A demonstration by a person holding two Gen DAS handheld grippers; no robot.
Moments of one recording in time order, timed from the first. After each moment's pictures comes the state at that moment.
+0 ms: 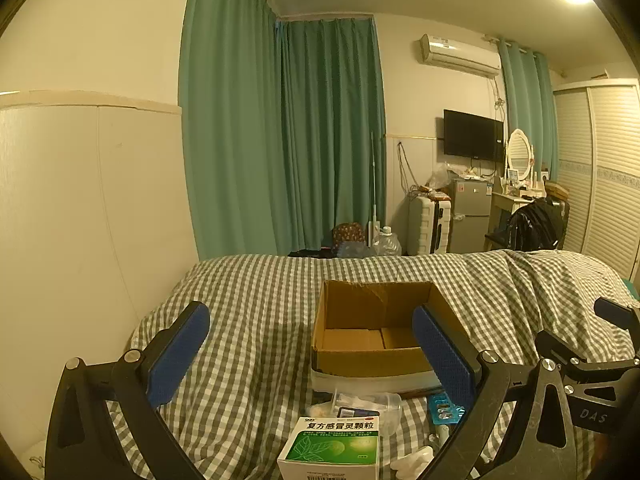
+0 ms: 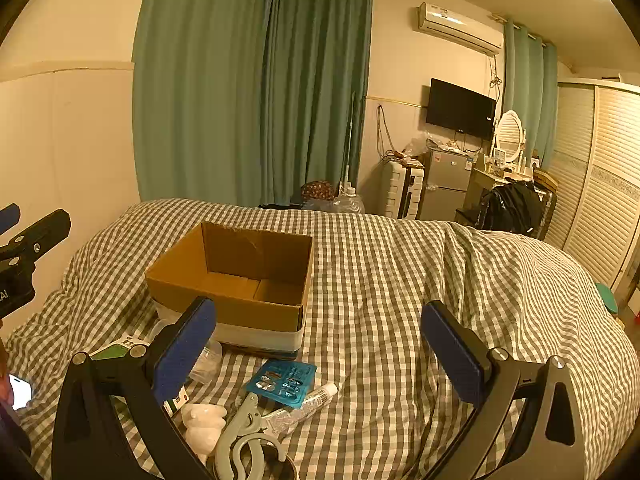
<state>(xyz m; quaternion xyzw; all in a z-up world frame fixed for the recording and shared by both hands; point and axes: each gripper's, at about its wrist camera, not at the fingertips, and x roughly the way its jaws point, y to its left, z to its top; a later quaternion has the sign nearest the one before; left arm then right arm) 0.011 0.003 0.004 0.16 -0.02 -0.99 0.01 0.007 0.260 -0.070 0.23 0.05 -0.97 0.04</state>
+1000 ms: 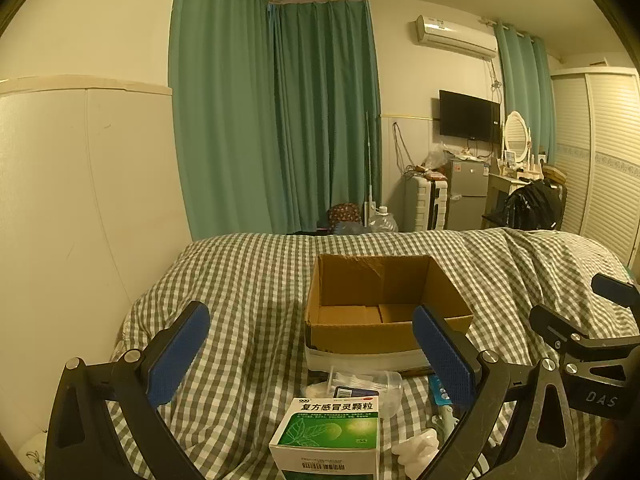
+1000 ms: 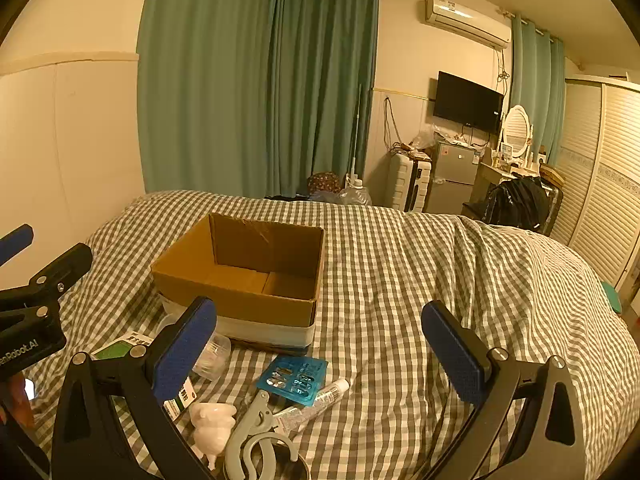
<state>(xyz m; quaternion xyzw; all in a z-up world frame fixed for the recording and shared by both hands) 0.002 0.007 -0.018 0.19 -0.02 -0.98 0.01 -0.002 0.251 -0.076 0.24 0.05 -0.97 0.05</state>
